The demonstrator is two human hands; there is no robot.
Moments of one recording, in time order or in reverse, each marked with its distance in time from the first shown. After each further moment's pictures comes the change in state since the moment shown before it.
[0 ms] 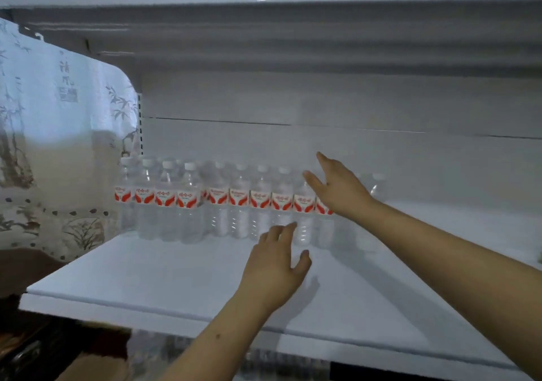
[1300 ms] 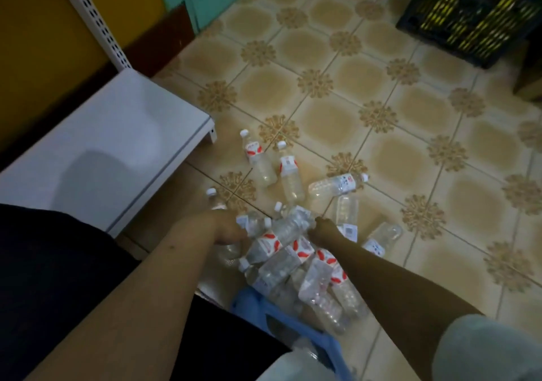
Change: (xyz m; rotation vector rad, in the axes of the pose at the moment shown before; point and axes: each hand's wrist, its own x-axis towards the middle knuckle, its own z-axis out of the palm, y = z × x) left_hand -0.379 0.267 0.422 0.341 -1.842 0.469; right_hand -0.878 0.307 0.112 0.180 -0.504 1.810
